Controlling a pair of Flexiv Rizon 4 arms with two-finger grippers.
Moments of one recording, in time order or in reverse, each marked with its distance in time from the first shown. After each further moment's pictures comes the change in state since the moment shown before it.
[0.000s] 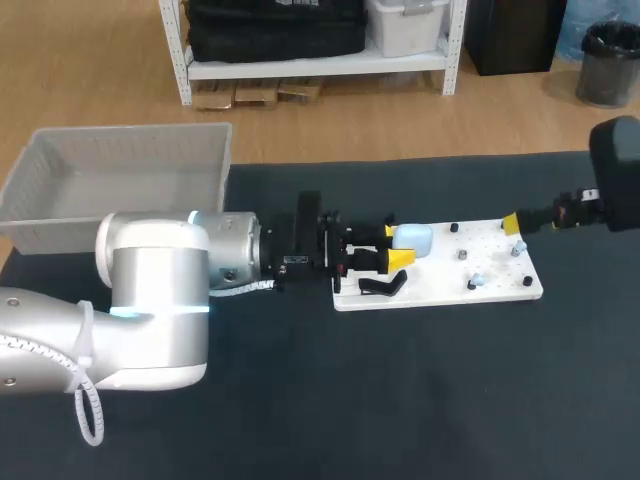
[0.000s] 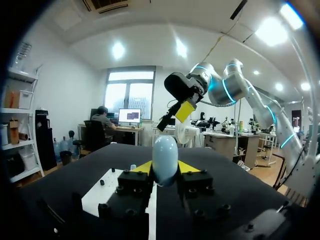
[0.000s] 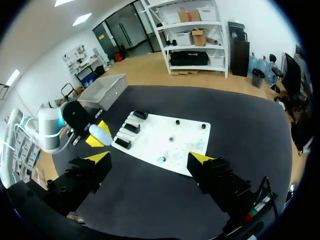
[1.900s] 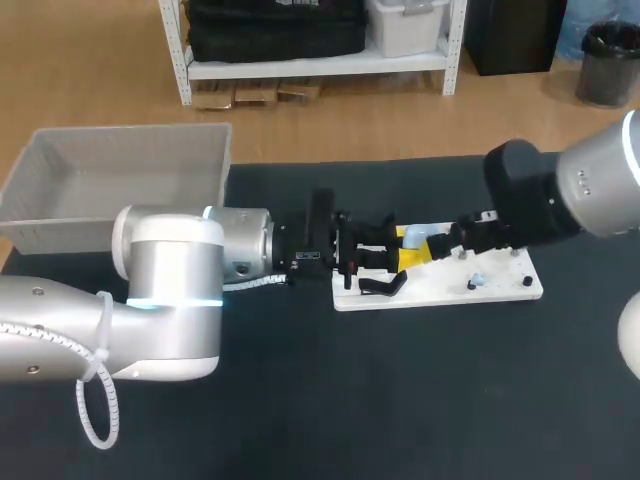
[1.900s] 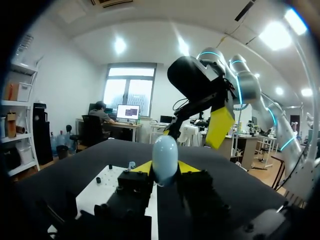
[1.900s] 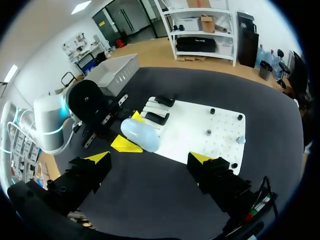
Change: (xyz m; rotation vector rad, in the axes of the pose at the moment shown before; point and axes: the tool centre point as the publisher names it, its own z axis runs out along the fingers) left arm 0.009 0.008 0.014 0.025 0.013 -0.036; right arm 0.007 0.066 0.069 -0.013 0.115 0.022
